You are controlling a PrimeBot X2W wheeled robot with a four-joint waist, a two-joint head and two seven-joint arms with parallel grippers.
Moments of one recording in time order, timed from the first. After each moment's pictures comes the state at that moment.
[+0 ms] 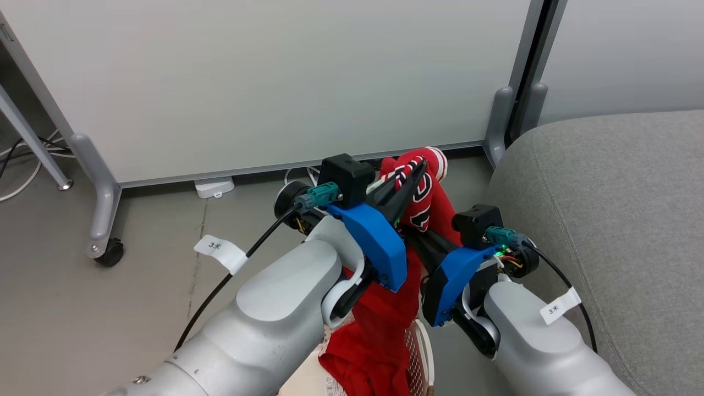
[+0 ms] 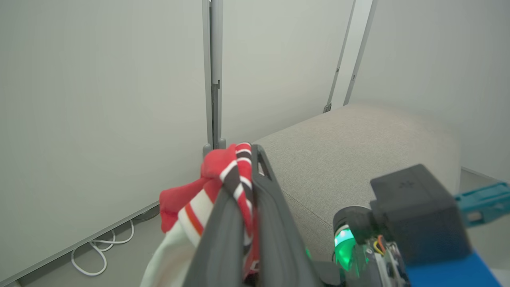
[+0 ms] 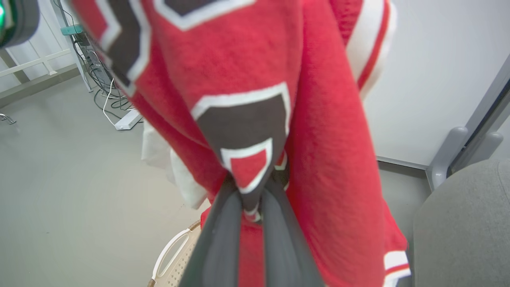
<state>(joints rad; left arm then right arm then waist) -0.85 0.05 -1.09 0.70 -0.94 -0.08 -0.21 -0.68 -0.05 0.64 0.93 0.50 0.13 -0.22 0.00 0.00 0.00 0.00</state>
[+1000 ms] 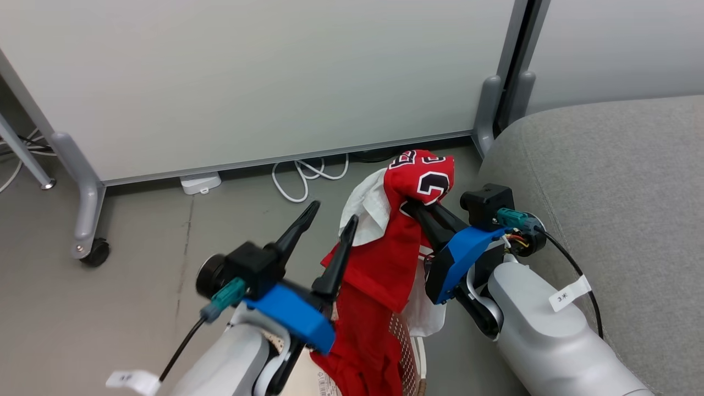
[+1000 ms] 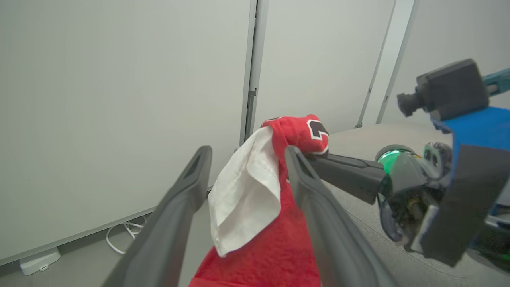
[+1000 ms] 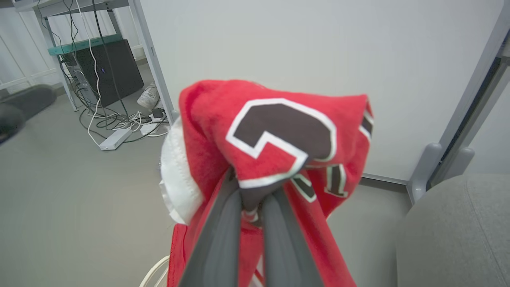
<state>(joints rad) -0.43 0.20 -0.71 0.38 -0.59 -0.07 -0.26 -0.72 -0.05 0.58 0.92 0.47 0.13 -0.26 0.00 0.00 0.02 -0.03</state>
